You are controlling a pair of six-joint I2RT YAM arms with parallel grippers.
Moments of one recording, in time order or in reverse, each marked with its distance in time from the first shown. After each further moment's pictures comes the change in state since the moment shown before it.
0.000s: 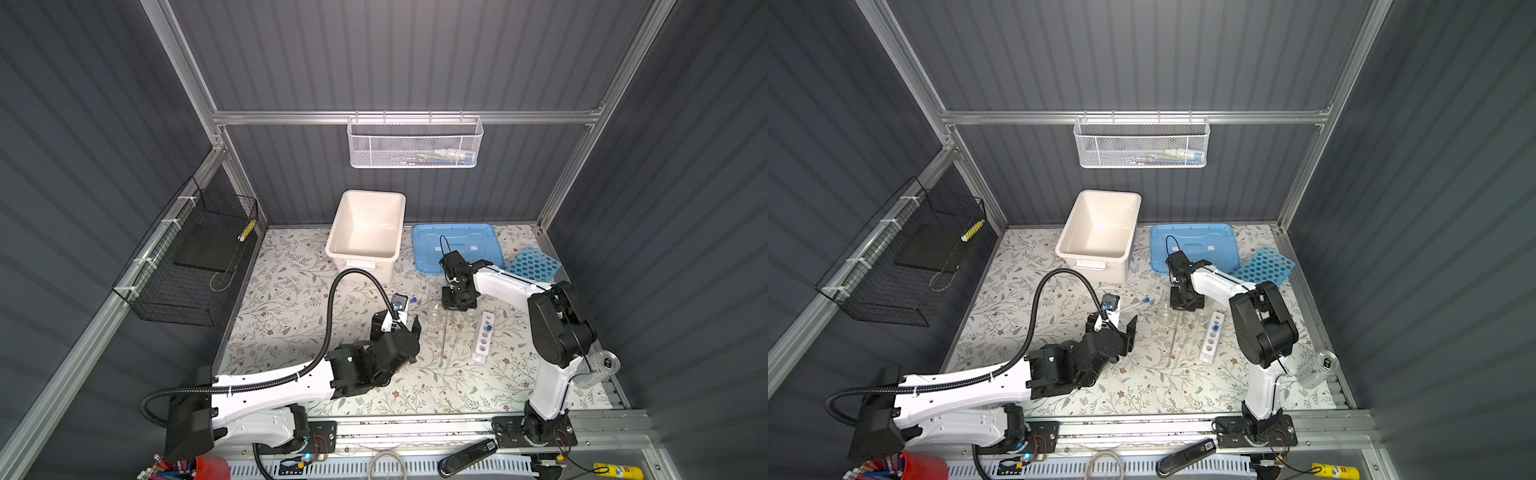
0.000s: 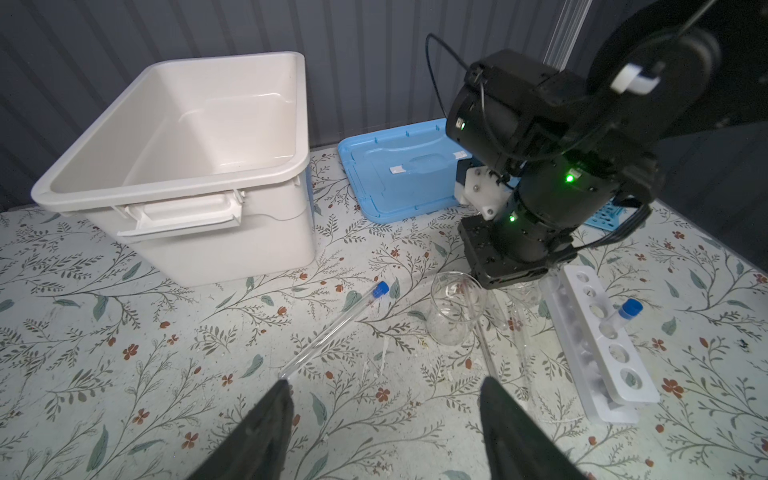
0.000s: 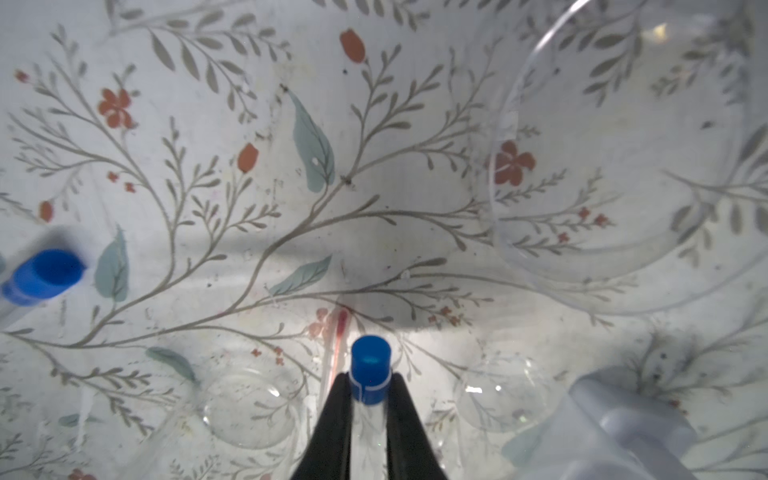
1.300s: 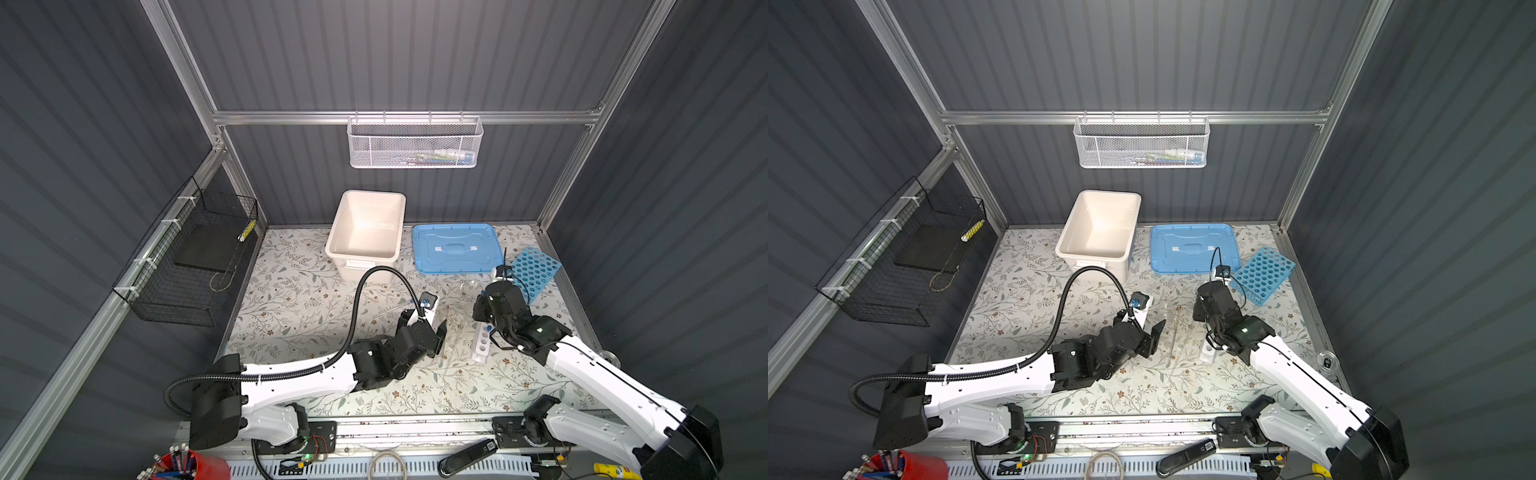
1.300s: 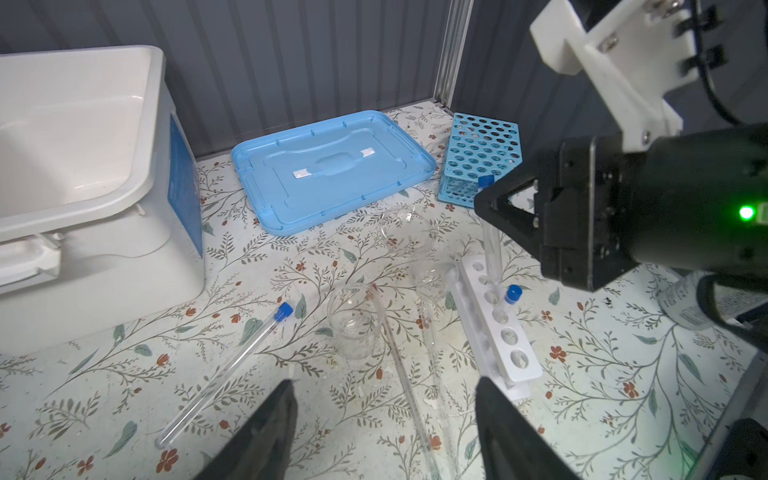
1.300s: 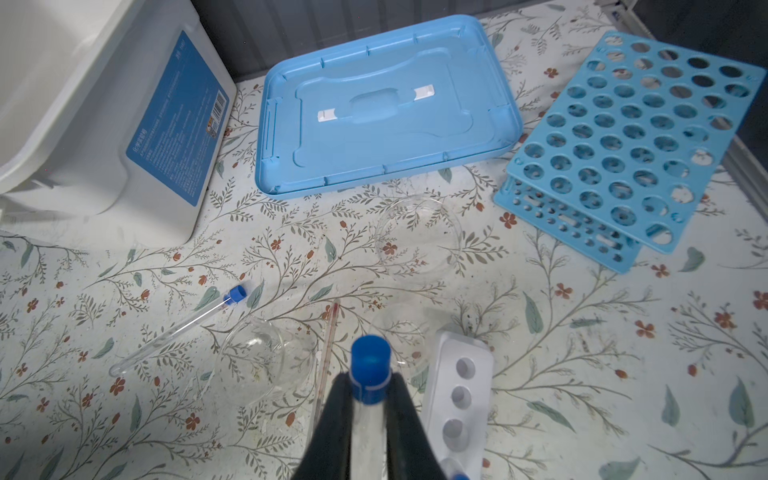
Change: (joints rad) left arm 0.000 0.153 0.094 0.156 0.234 0.091; right arm 0.127 -0.894 -0.564 0.335 0.354 0.032
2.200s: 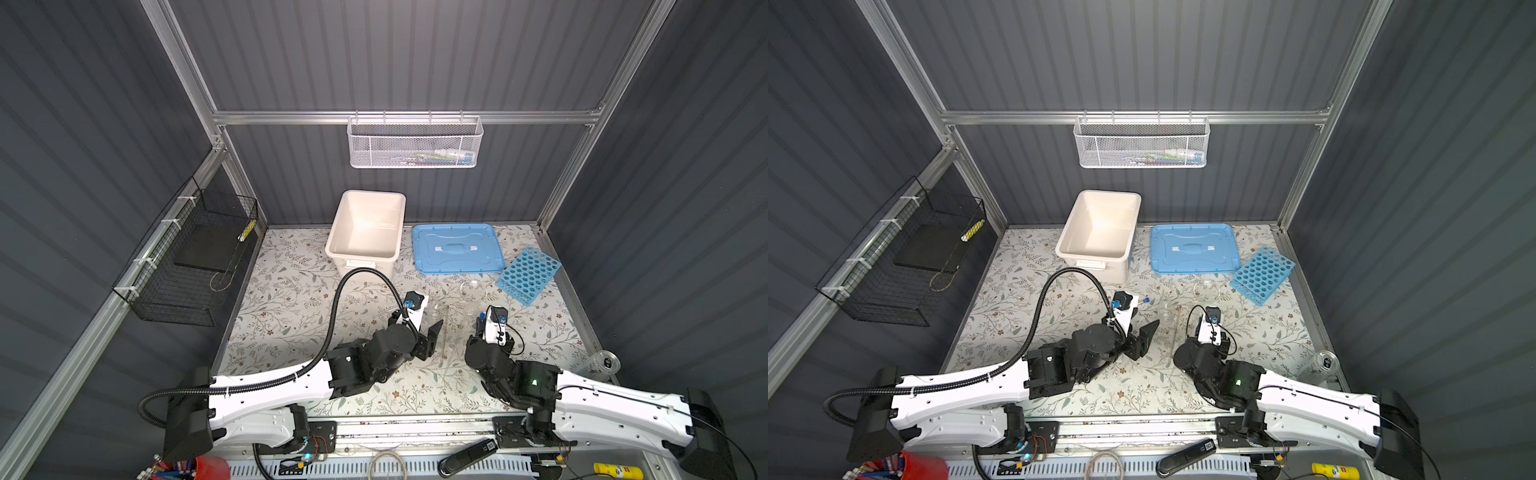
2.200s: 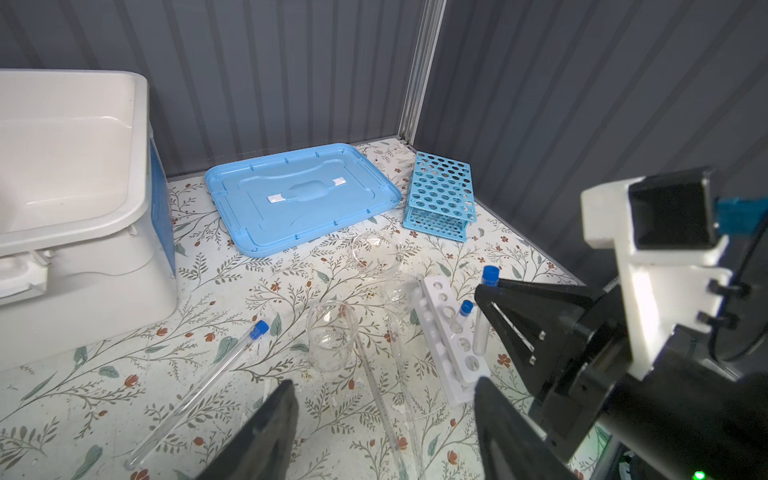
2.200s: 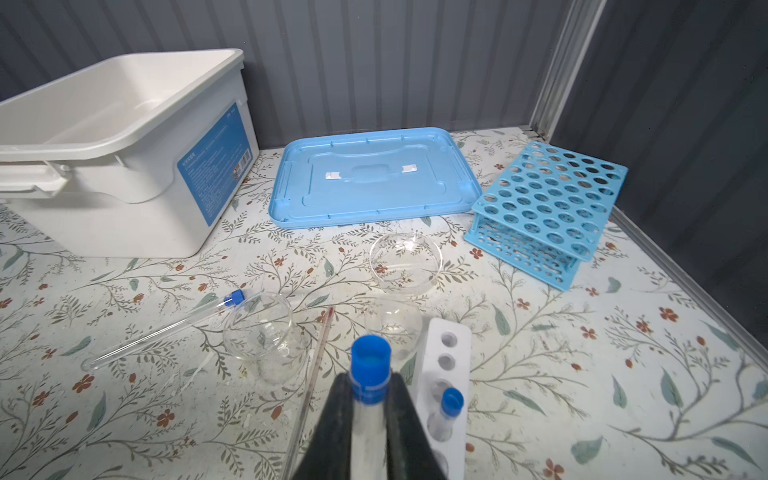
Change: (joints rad) left arm 0.000 -0.170 -0.094 0.059 0.075 -0.001; right arm 0.574 -0.133 -0.257 0.083 0.701 0.198
